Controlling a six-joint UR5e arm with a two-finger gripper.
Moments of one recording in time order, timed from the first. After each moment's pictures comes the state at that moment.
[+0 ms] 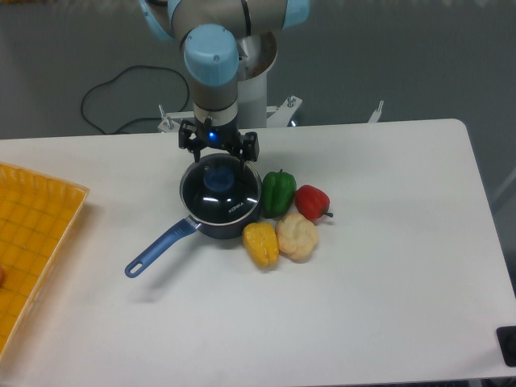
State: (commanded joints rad) arm 2.34 -1.58 -2.02 -1.13 1.53 0.50
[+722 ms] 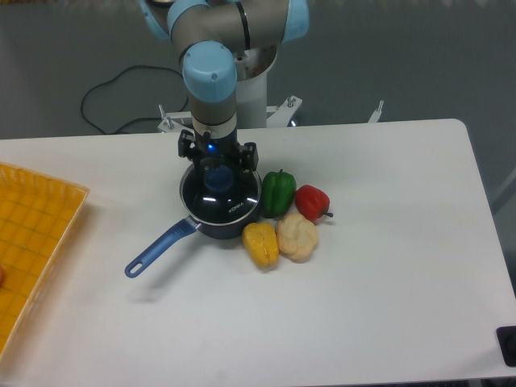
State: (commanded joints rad) arm 2.34 -1.62 -2.00 -1.13 1.55 0.50
